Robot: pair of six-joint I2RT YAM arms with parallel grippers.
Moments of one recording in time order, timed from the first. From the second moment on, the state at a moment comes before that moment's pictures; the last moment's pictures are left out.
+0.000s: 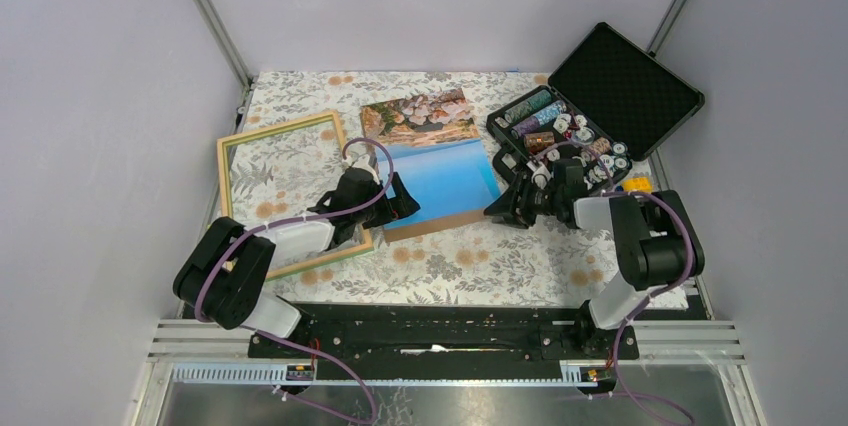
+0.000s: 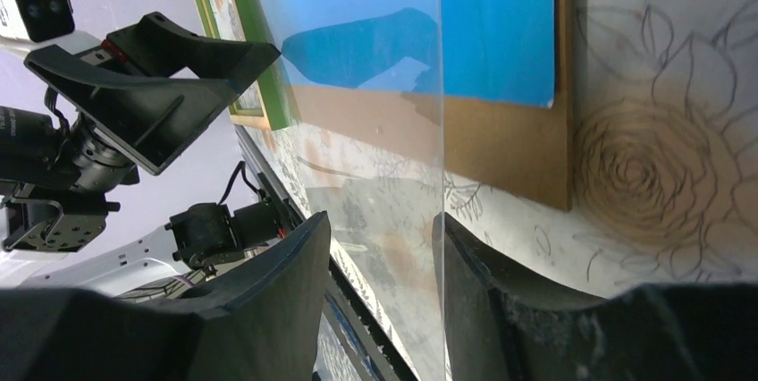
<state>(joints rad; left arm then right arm) -0.51 1.46 0.57 0.22 0.12 -0.77 0.13 1.63 0.57 0.21 -0.86 0.71</state>
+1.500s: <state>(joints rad) -0.47 1.03 0.79 -0.28 -0.07 -0.75 0.20 1.66 0.79 0.20 -0.87 0.77</state>
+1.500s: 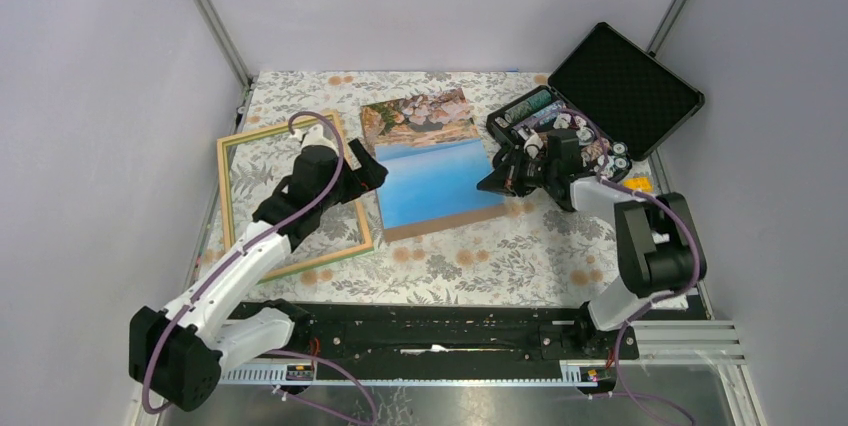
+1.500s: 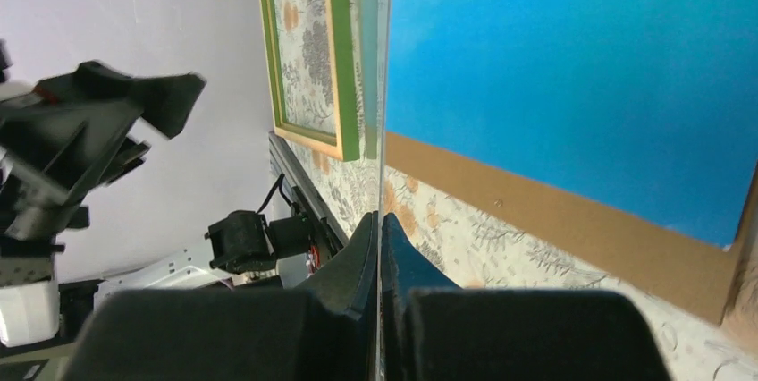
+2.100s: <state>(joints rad) -0.34 1.37 0.72 -0.22 -0.03 -0.83 0.20 1.27 0.95 -0.30 -0.75 0.58</state>
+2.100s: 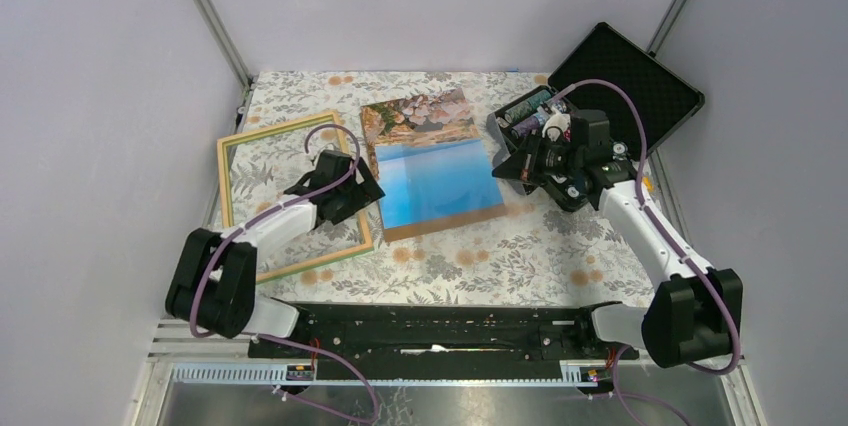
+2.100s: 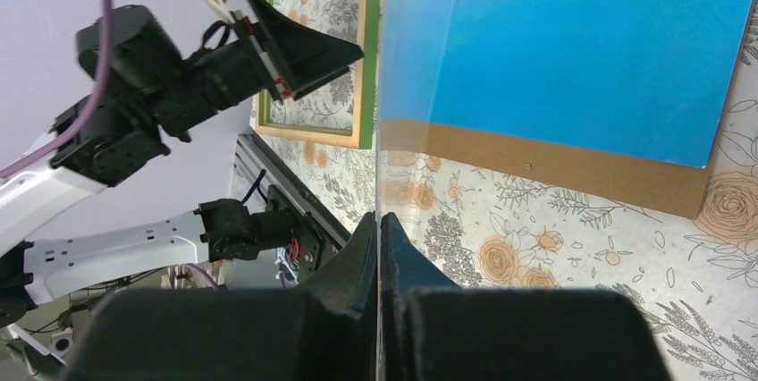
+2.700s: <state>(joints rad) -0.38 1.50 0.68 0.07 0.12 -0.79 0.20 1.25 1.07 -0.42 -0.74 0.56</state>
